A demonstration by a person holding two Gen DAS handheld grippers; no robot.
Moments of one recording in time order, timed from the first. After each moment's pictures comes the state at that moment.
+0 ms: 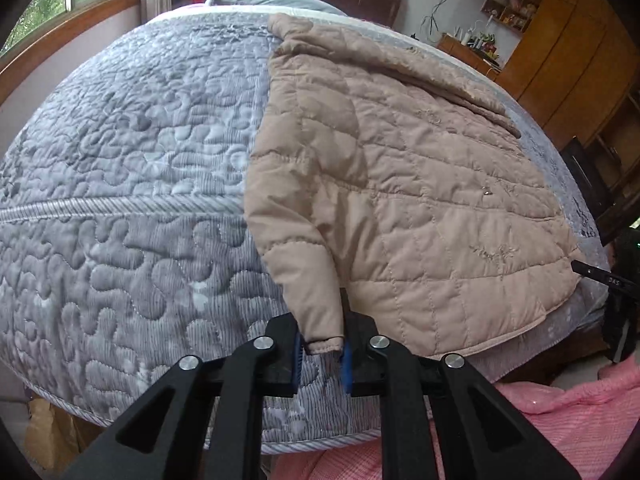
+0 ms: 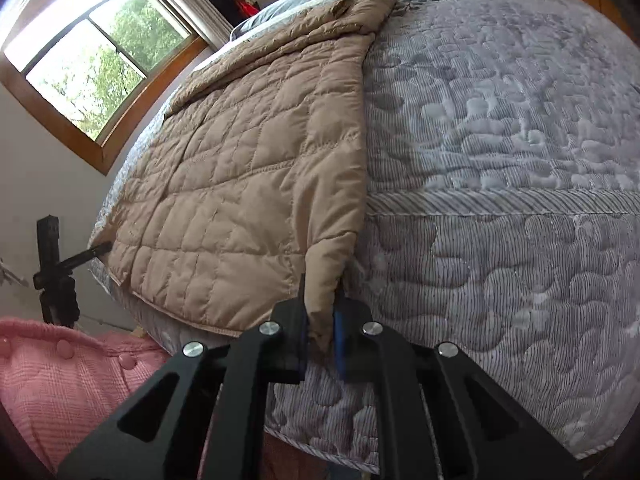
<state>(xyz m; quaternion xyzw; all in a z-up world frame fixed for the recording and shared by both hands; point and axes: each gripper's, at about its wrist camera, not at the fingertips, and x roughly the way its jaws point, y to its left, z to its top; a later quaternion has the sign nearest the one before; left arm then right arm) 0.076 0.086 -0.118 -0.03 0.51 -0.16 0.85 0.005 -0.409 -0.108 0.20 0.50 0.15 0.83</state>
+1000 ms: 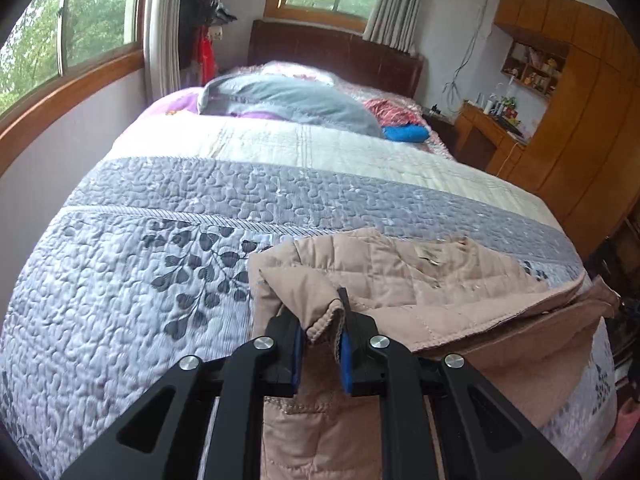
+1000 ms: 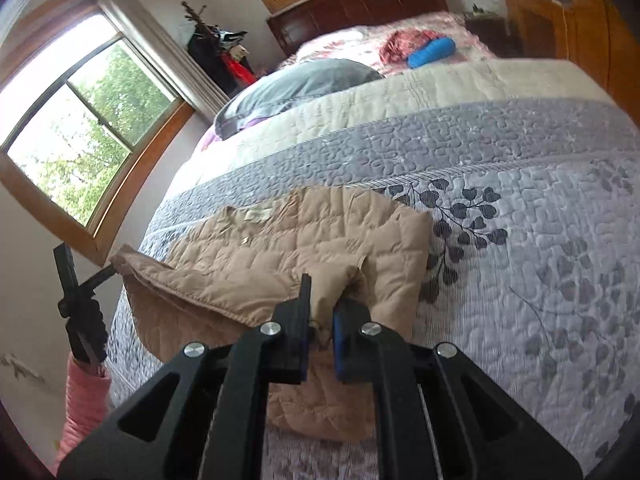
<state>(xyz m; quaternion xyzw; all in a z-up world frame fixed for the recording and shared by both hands) 0.432 0.029 -0.015 -0.05 0.43 -0.11 0.89 0.326 -0.478 0.025 0.23 0.46 0.11 0.85</state>
